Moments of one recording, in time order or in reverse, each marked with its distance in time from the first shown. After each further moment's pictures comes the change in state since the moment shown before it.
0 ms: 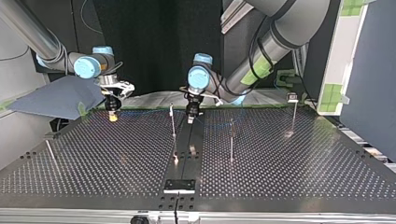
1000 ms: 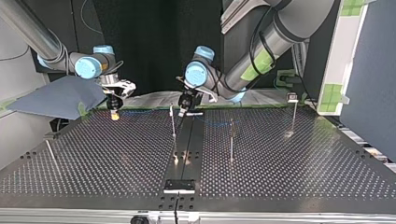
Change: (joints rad) left arm -0.023 0.050 -0.039 -0.116 0.149 0.056; right arm 0.005 0.003 0.000 0.024 -0.005 -0.006
